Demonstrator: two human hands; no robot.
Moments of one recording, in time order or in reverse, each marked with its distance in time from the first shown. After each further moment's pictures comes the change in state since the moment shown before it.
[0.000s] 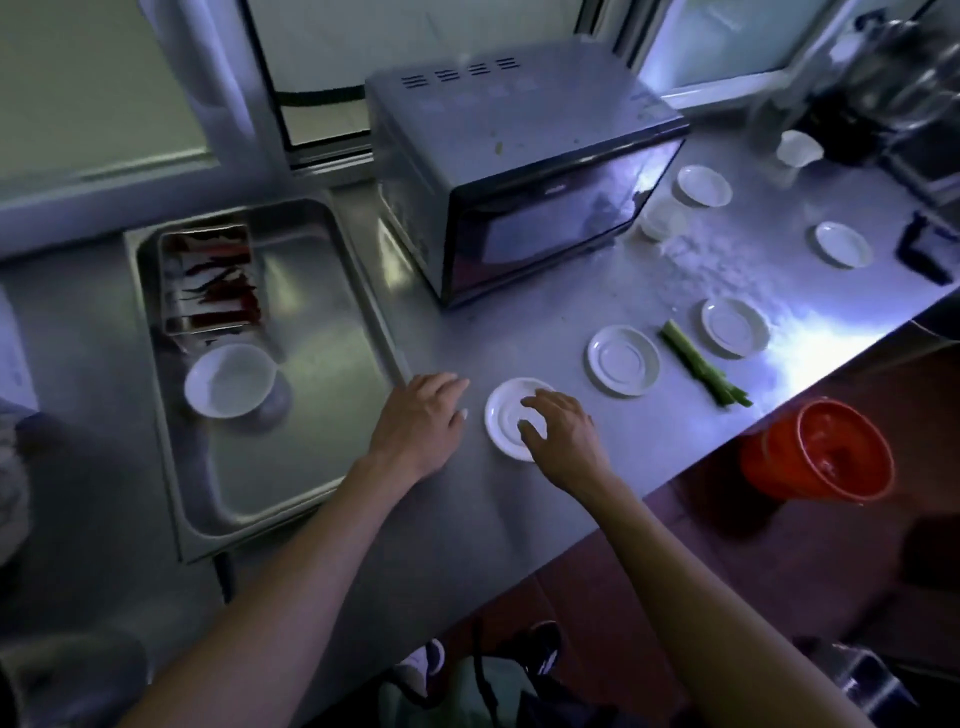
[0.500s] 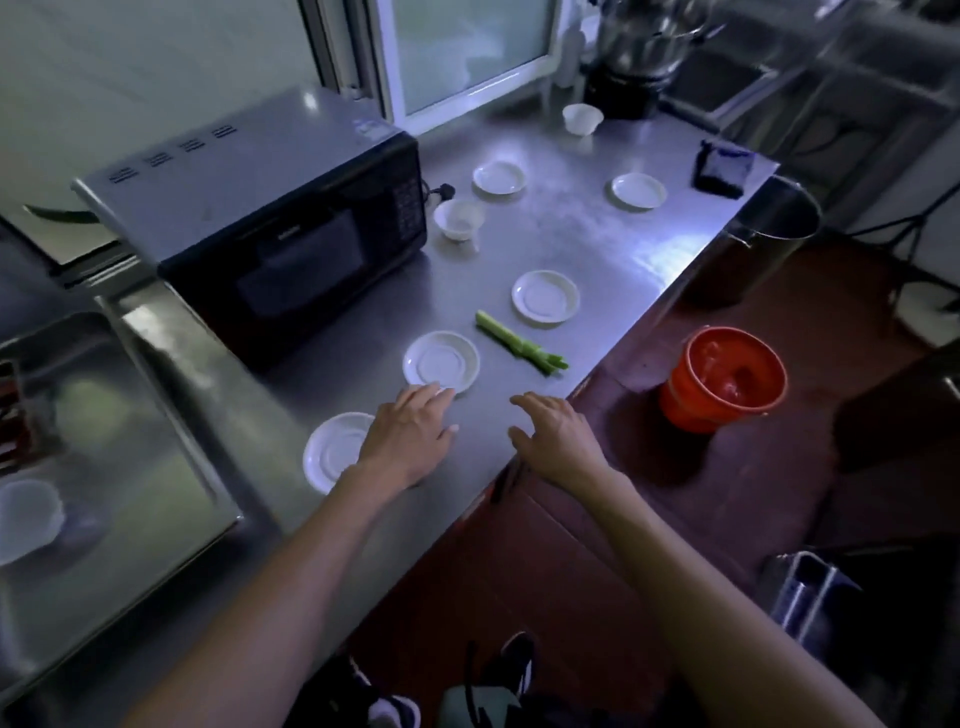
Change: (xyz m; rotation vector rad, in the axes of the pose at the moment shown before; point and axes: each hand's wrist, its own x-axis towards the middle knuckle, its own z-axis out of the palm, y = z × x) left_hand 0.068 0.245 0.071 0.158 -0.150 0.236; right_hand -0.075 0.213 -0.131 -0.006 0.070 0.170
